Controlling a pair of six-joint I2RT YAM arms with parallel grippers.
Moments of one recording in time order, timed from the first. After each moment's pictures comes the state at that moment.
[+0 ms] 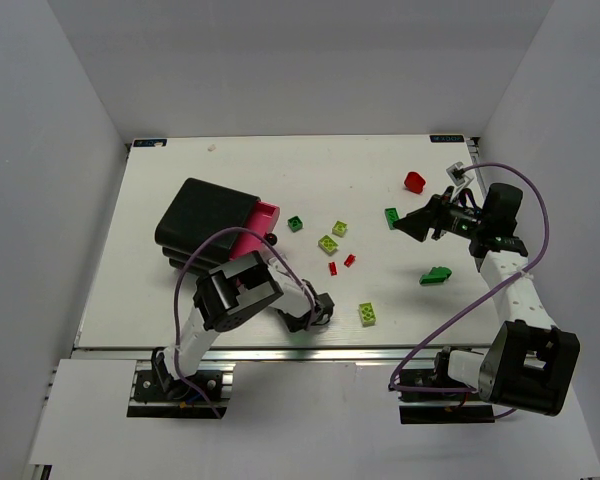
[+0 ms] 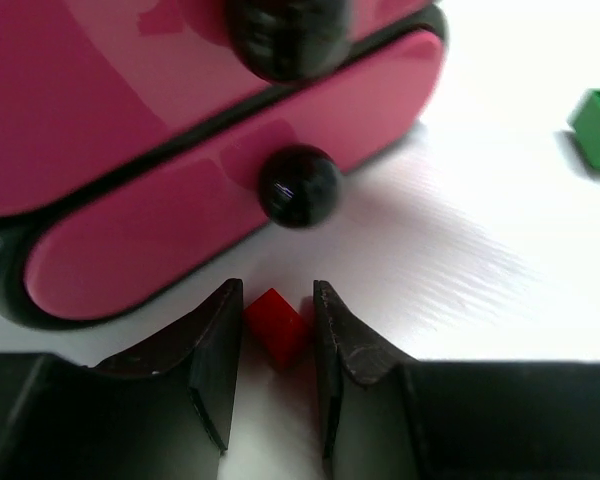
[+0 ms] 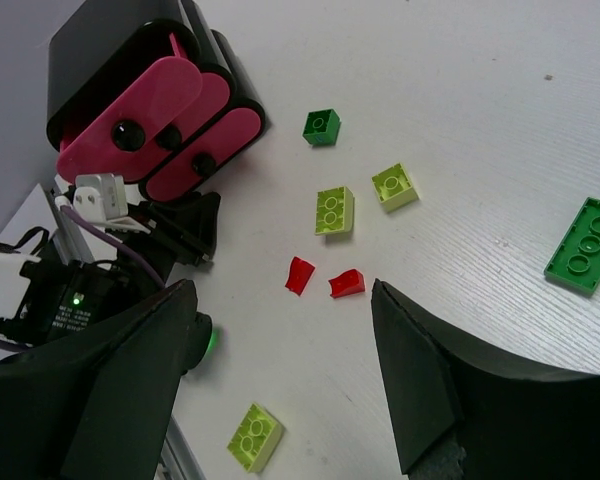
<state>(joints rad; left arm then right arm) -1.09 2.17 1.06 -0.83 -1.44 -1.91 -0.16 1.20 0.81 -0.06 -1.10 0.11</state>
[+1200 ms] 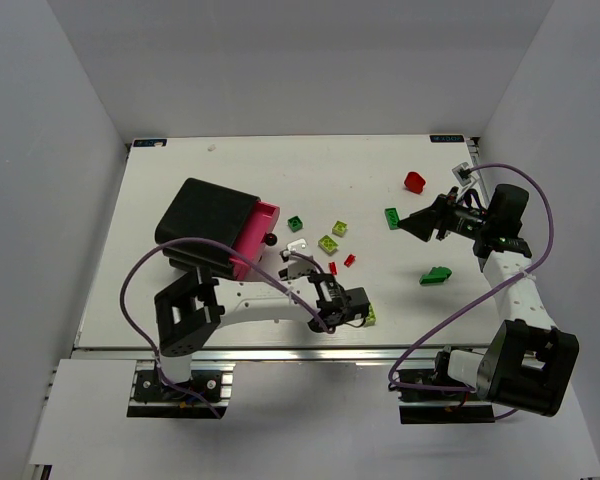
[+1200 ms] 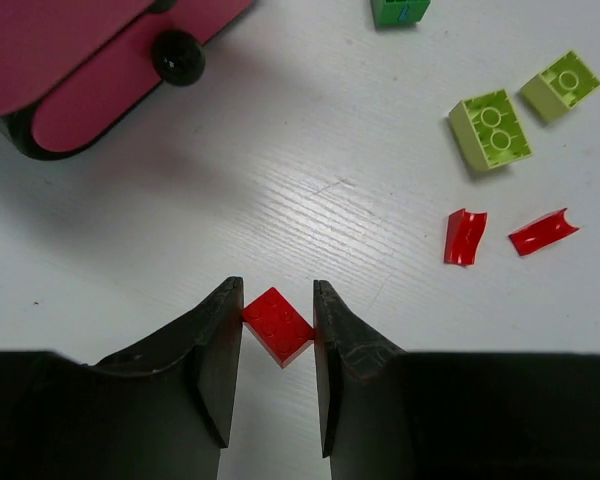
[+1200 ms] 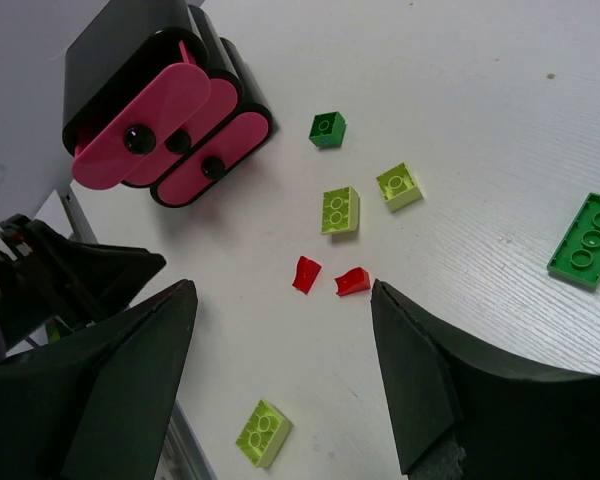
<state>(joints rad) -1.30 1.86 1.36 -1.17 -1.05 -1.79 -0.20 1.20 0.81 -0.06 -1.15 0.13</state>
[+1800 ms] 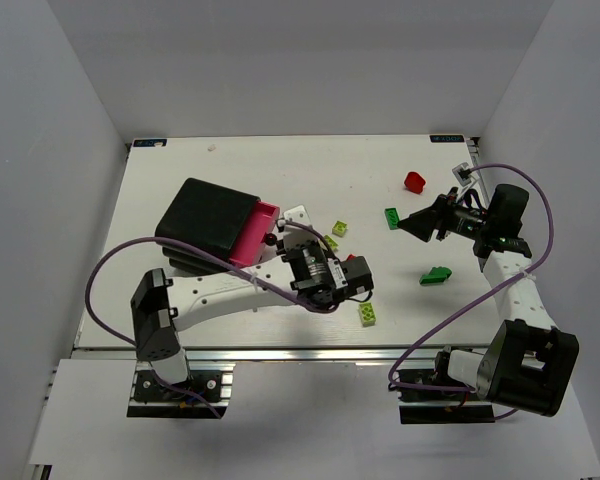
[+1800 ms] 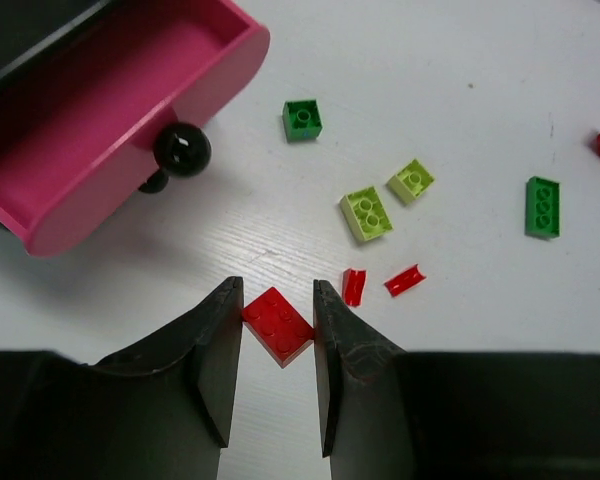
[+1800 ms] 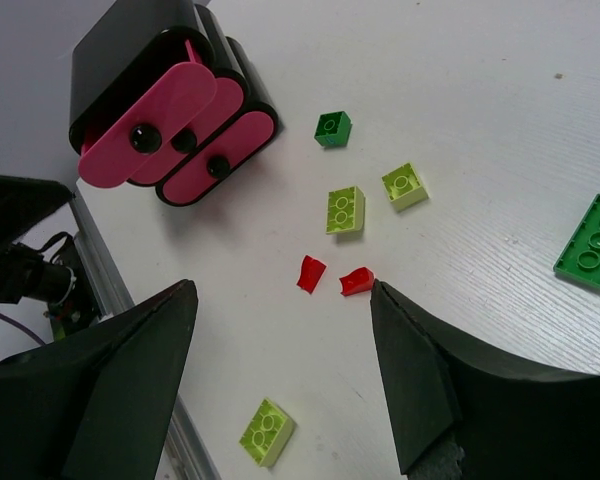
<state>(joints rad) -1.28 1.73 1.60 -1.29 -1.13 -1.63 -0.20 1.20 0.81 -0.06 -1.16 0.13</state>
